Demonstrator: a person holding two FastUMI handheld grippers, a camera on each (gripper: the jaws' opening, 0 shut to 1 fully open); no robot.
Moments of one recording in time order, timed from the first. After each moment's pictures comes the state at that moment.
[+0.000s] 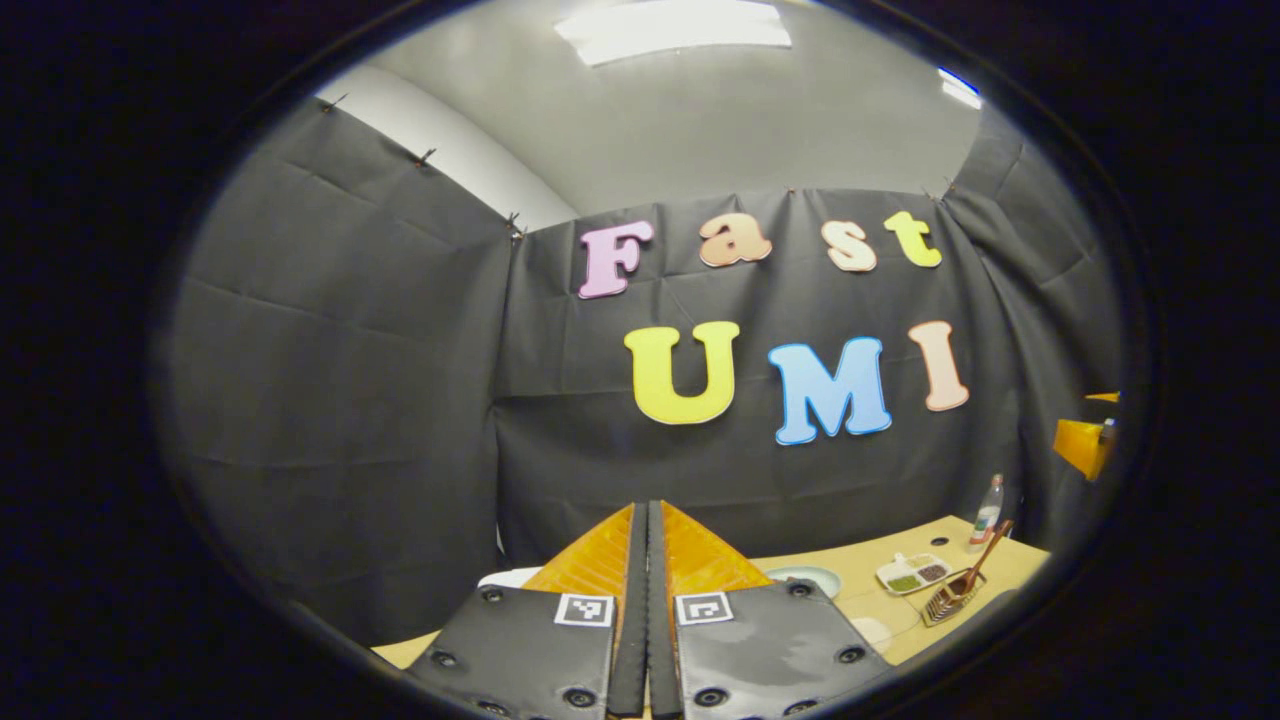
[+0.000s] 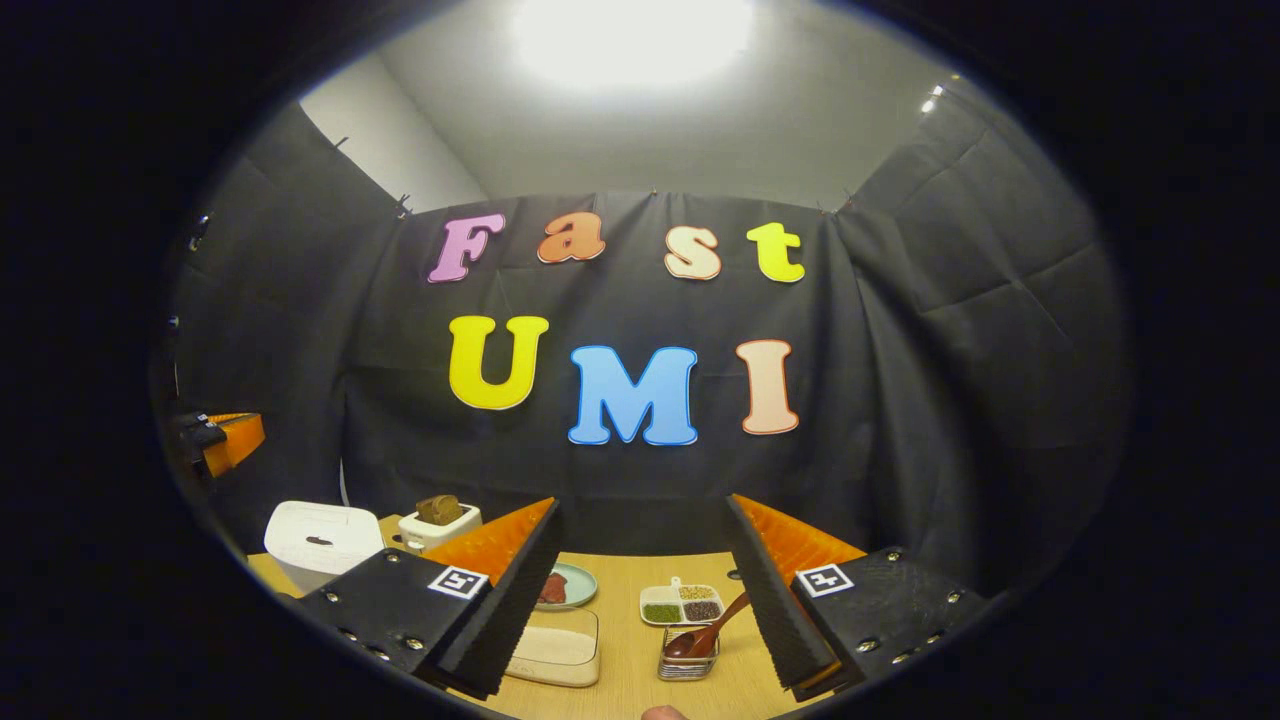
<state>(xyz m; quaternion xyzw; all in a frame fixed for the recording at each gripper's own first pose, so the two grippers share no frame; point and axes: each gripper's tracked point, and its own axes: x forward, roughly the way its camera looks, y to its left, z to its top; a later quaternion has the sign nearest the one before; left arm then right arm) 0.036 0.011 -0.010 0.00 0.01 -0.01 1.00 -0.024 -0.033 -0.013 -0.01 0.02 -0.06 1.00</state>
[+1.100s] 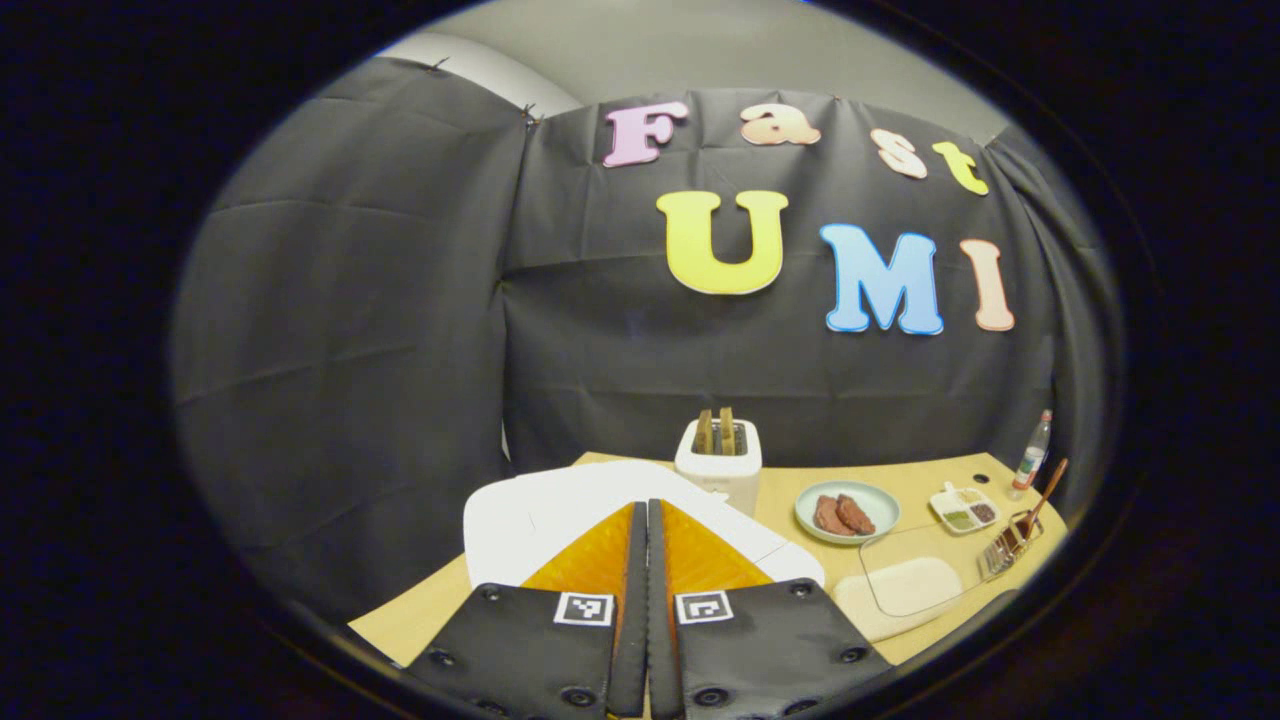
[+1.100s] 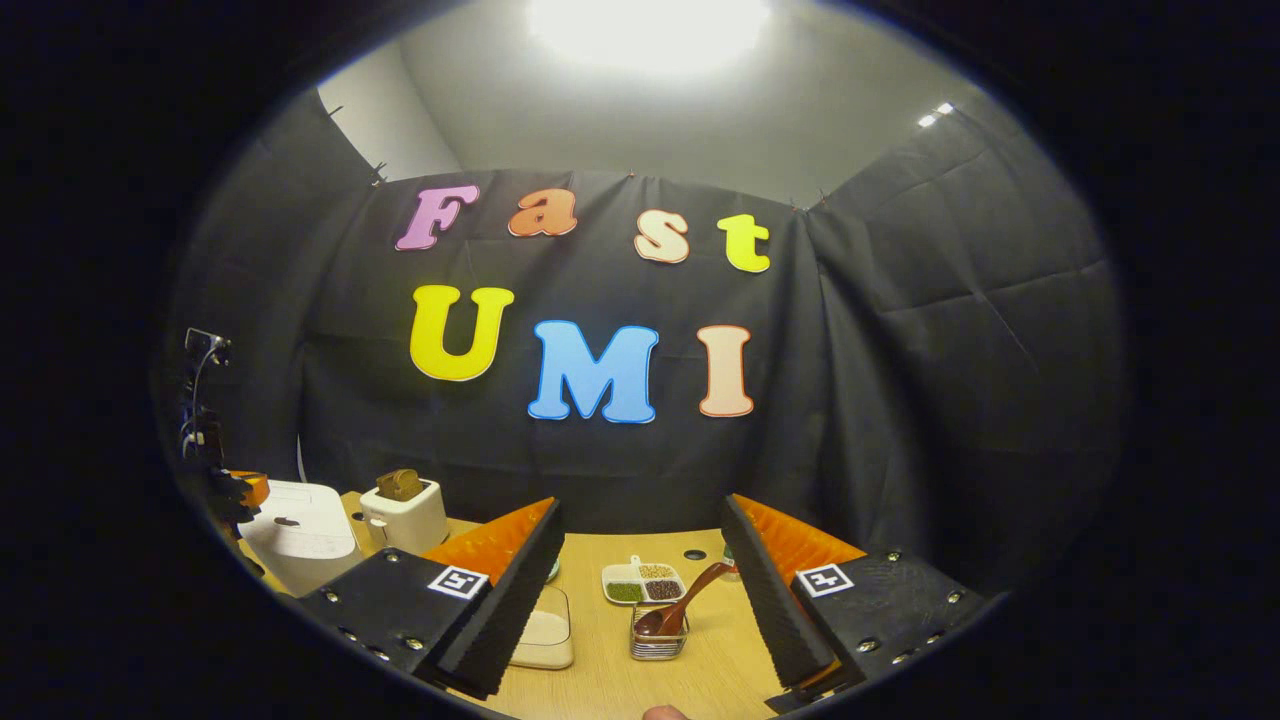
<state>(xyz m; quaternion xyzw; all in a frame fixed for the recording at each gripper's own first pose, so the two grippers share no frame) 0.115 0.067 -0.193 -0.01 0.18 0.00 0.98 -0.044 -0.032 -0.028 -0.03 0.06 -0.13 0.99</state>
